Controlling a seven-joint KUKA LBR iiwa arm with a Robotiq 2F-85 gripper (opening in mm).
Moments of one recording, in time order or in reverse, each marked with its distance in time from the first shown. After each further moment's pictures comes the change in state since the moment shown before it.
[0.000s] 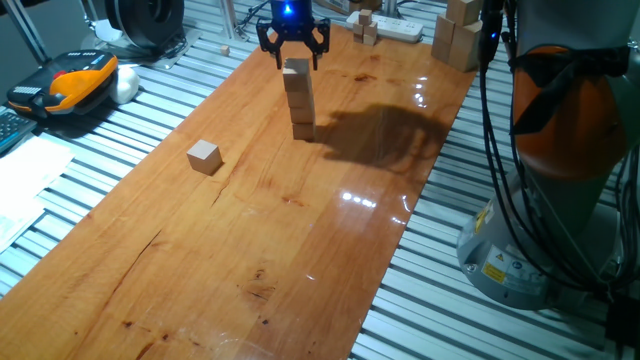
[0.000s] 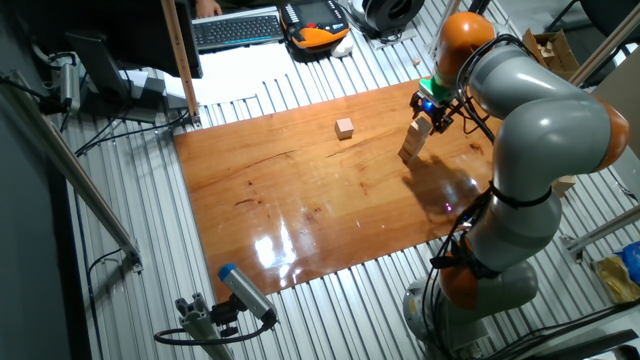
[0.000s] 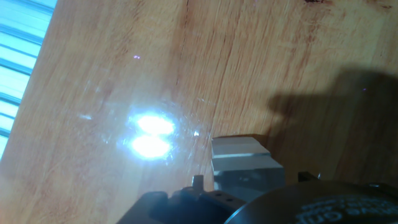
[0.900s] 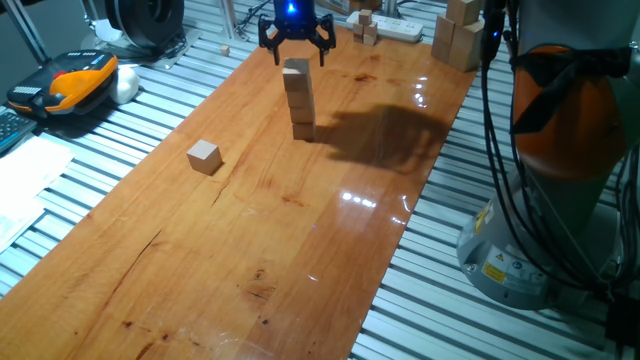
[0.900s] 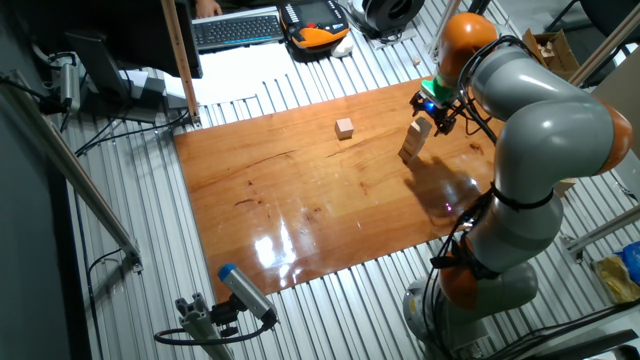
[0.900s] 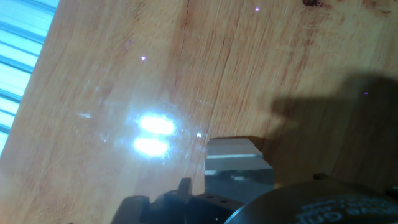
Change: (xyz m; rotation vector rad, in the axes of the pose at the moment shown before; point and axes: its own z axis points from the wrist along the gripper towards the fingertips) arm -0.001 -0.008 -0.005 -0.009 -0.004 -0.021
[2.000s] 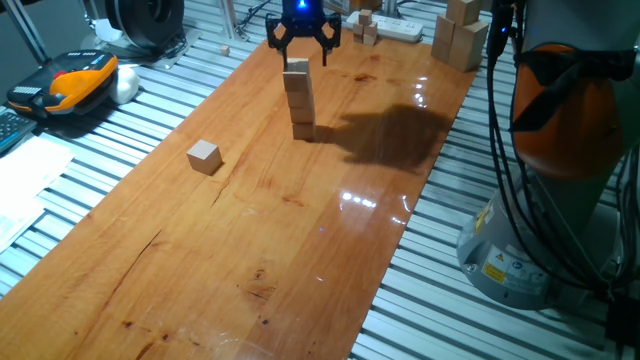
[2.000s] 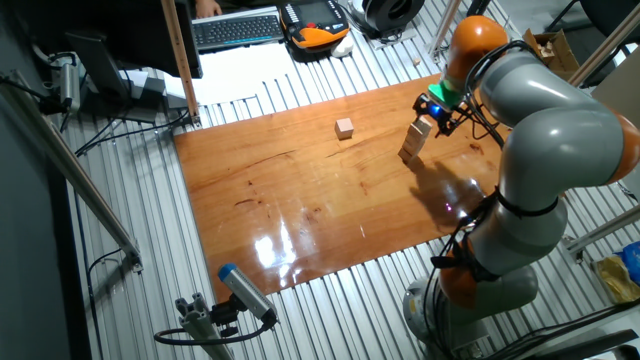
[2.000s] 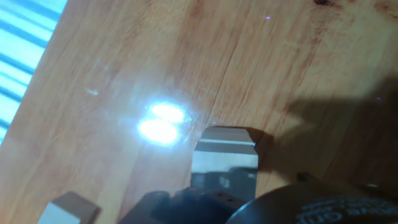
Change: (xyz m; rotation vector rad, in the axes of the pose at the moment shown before) arm 0.008 -0.011 -0.010 -0.053 0.037 -0.112
